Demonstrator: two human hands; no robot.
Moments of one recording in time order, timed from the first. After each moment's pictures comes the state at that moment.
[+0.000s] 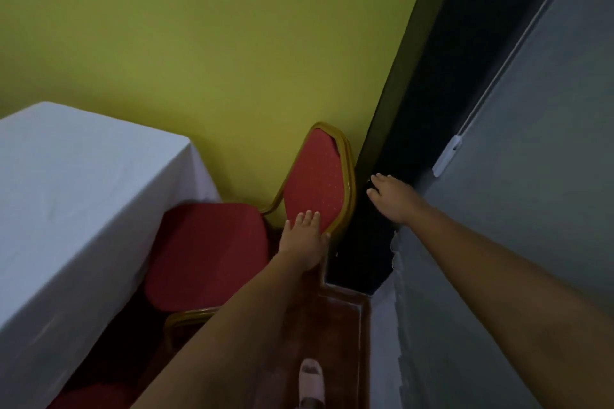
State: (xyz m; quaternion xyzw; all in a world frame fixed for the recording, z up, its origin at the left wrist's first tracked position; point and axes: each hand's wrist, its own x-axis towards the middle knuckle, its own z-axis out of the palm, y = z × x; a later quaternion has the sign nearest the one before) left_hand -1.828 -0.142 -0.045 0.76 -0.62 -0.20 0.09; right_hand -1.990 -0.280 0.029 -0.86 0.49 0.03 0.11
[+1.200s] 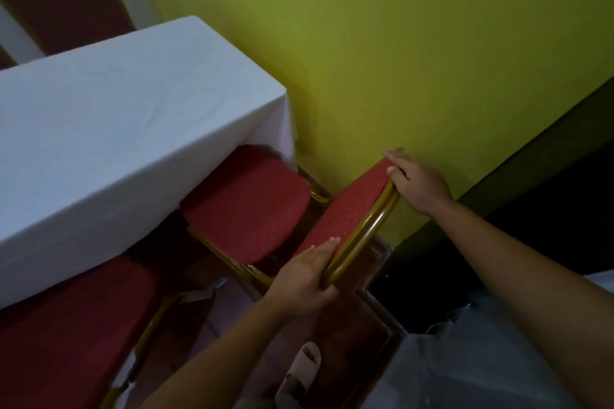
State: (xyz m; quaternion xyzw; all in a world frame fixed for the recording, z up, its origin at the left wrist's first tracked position) left_hand -1.831 -0.137 -0.104 0.80 -0.49 -0.16 0.31; right_hand -1.850 -0.422 -0.019 -0.95 0.23 -0.06 0.22
